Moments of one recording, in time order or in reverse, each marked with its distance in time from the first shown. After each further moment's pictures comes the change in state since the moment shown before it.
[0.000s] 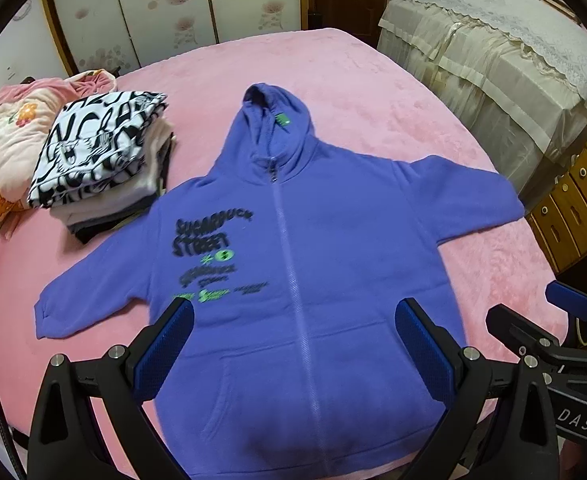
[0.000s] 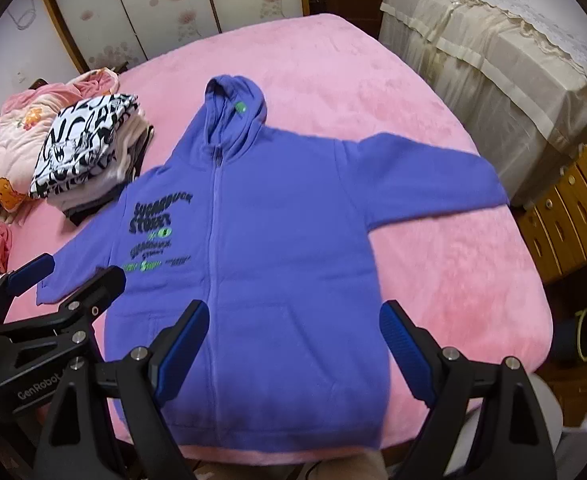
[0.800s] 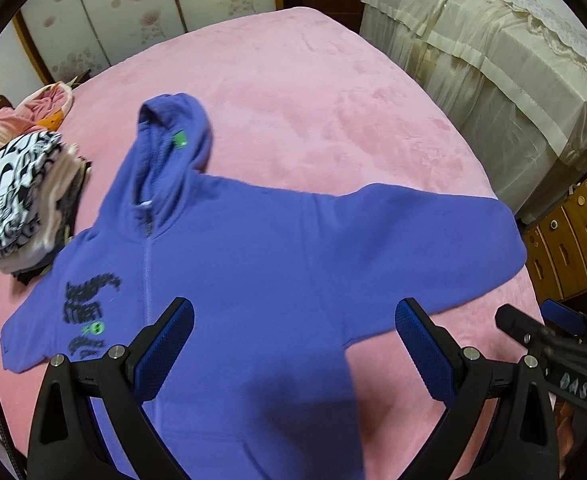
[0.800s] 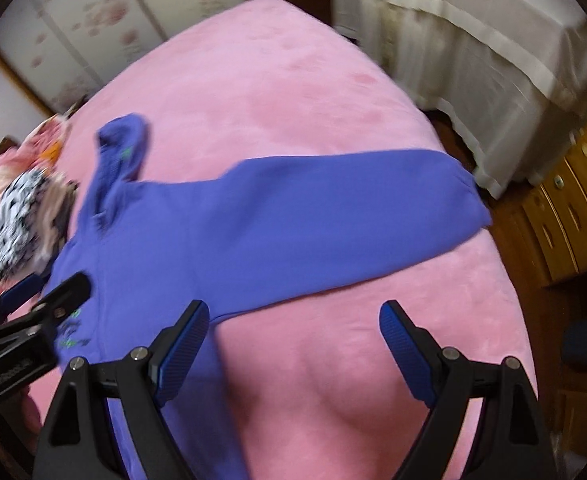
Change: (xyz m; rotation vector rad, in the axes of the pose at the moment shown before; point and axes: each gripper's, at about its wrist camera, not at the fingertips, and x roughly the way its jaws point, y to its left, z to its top) left arm 0.148 -0.209 0.124 0.024 0.060 0.020; right arm 0.127 -0.247 0.101 0.186 0.077 0.041
